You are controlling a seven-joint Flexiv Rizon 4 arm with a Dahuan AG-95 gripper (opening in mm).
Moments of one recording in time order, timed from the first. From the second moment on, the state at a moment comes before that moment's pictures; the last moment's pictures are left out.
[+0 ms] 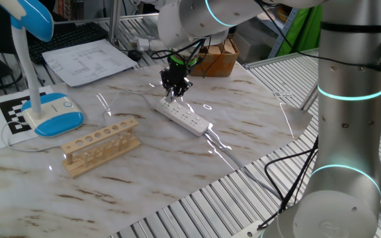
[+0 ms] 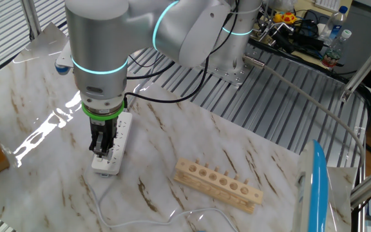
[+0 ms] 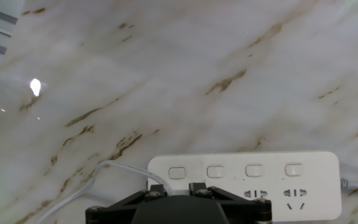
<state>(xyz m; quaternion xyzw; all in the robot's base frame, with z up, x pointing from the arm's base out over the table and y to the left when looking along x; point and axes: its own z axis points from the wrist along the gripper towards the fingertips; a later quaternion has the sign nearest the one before) 0.633 -0.092 0.058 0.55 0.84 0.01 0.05</state>
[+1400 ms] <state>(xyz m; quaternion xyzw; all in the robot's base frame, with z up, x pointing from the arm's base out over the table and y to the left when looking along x) 0.632 -0.093 0.050 0.54 0.84 0.02 0.06</state>
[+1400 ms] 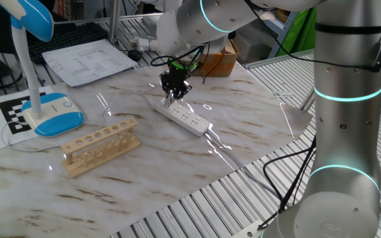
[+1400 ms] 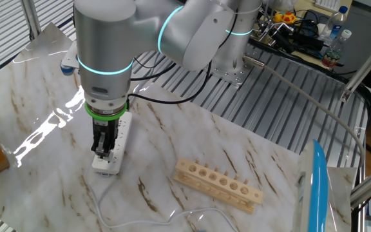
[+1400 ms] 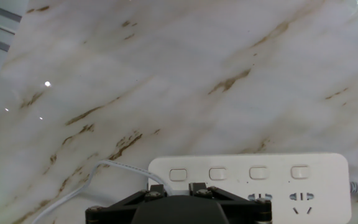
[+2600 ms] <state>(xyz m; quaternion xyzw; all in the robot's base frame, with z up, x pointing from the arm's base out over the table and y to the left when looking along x) 0.628 -0.086 0.050 0.54 0.84 0.02 0.07</state>
